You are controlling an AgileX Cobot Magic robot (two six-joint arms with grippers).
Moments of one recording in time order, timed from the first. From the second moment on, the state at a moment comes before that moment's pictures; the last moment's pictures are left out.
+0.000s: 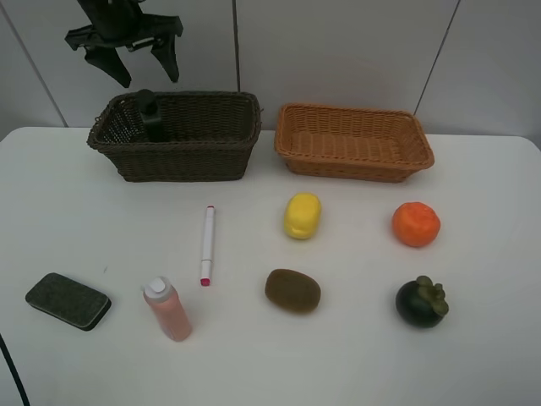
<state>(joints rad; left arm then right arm) -0.18 2.20 -2.13 -0.13 1.20 -0.10 -0.03 0.00 -0.52 0.01 1.06 0.10</state>
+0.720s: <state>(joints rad) -0.47 1.85 -1.58 -0.14 1.20 -0.22 -0.03 0.00 -0.52 0.01 1.06 0.10</state>
